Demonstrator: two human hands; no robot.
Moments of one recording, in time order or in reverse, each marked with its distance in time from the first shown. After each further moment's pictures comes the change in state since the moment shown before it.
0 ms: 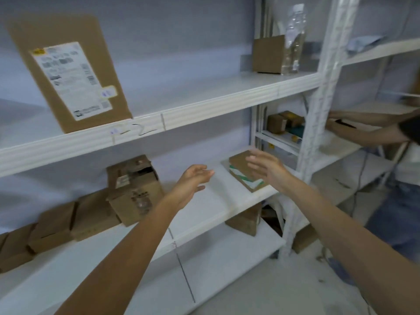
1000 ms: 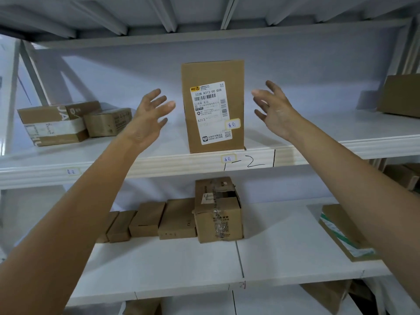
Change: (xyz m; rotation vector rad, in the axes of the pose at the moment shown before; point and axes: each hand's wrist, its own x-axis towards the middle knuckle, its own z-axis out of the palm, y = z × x) left_hand -0.124 0.218 -0.257 -0.066 0.488 0.521; right_hand 0.082 -0.194 0.289 0.083 -0.469 -0.383
